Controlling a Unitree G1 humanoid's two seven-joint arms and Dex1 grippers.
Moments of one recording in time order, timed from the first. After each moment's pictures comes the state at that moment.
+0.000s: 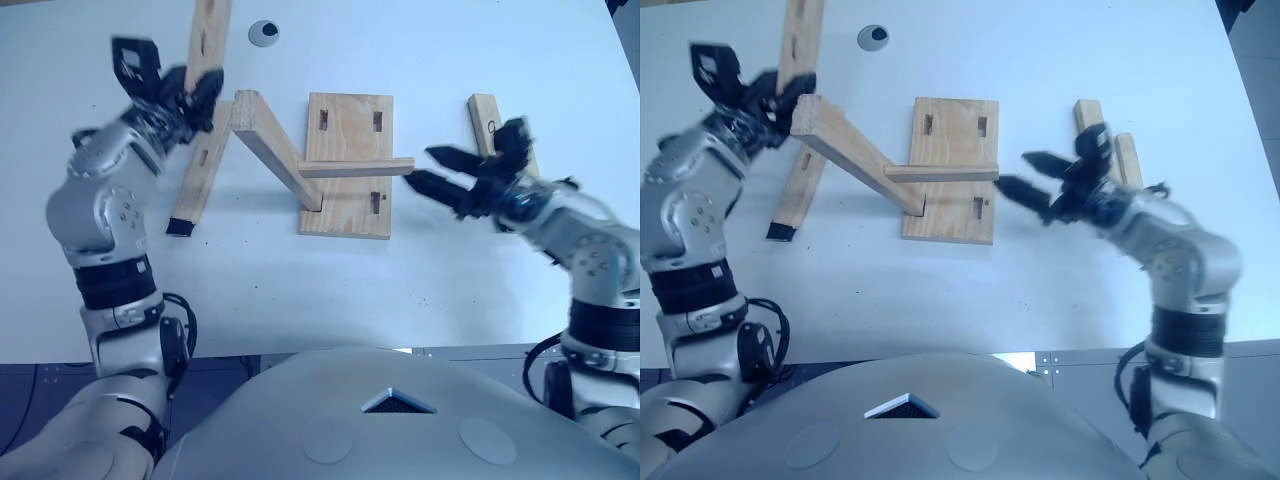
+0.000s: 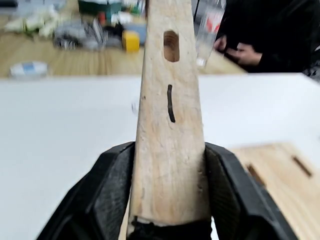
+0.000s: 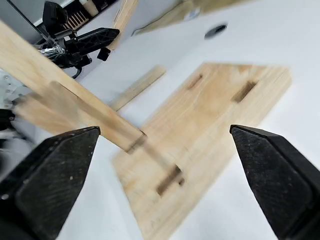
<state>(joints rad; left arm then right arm) -0.35 0.42 0.23 -0.13 -0.45 0.73 -0.41 -0.10 -0.58 -0.26 -0.22 0.91 0.93 0.77</state>
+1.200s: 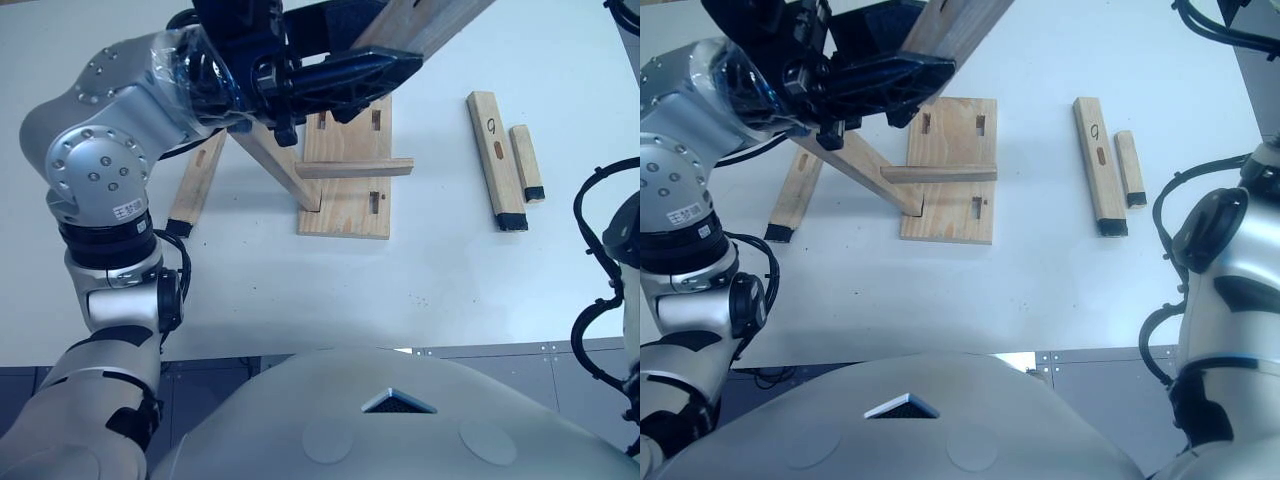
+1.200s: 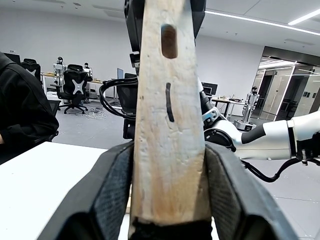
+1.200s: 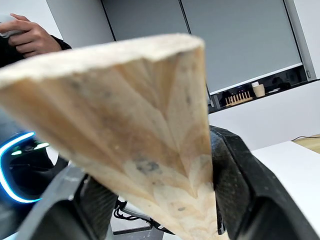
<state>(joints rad) -0.55 0.43 0.04 -0.36 -0.98 0.87 -0.85 -0.95 -0.64 -0.30 0.26 1.21 1.20 1.17</state>
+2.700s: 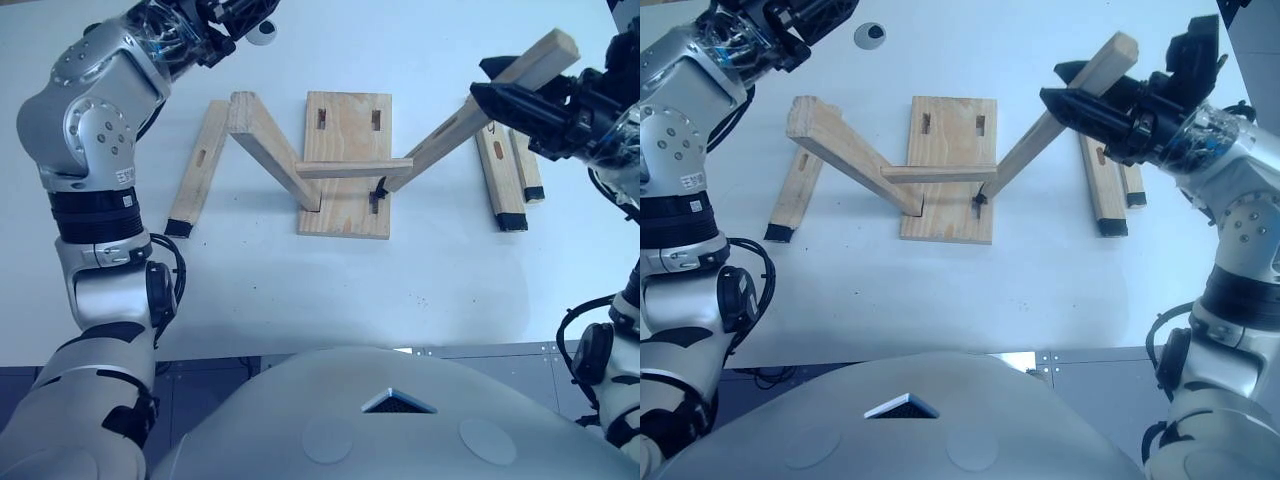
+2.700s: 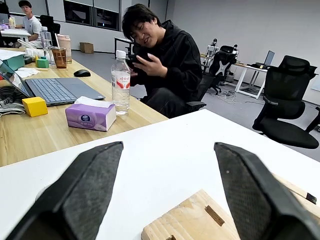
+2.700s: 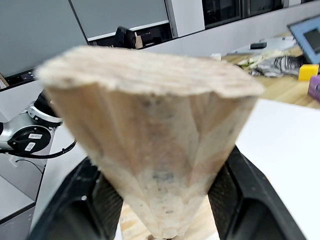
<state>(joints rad) -0.57 0.46 0.10 0.00 -0.61 0.72 -0.55 -0.22 -0.65 -0.26 -0.26 0.86 0.79 0.97</state>
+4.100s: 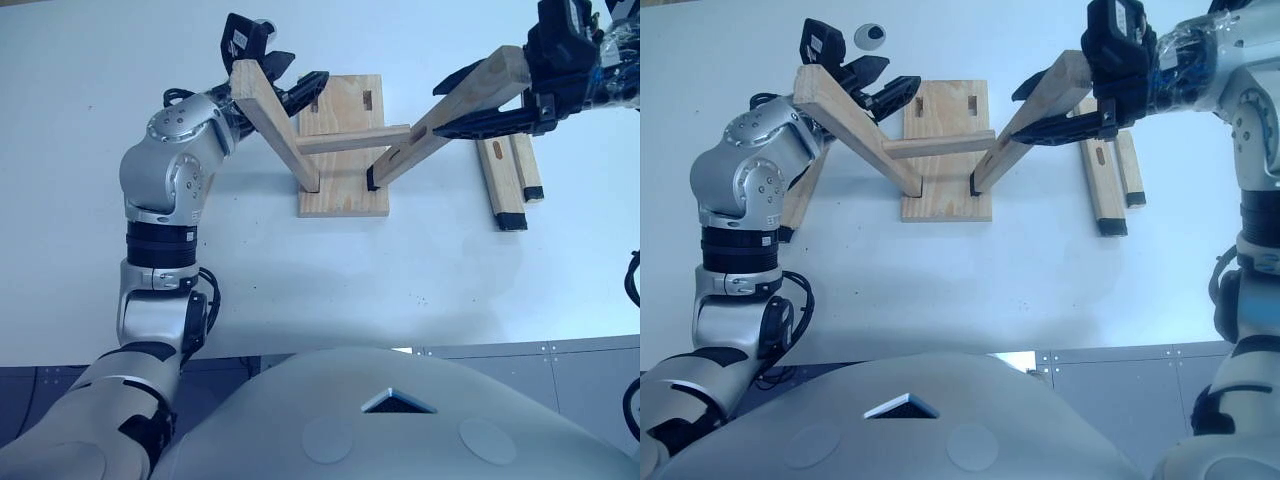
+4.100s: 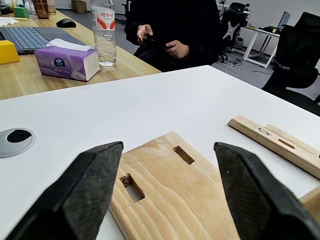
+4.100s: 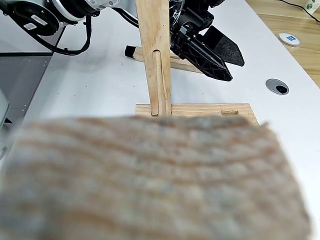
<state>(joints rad) -0.43 0.31 -0.03 -0.01 -0.42 0.68 -0.50 -0.66 -0.88 0.22 -0.05 0.47 0.55 1.38</state>
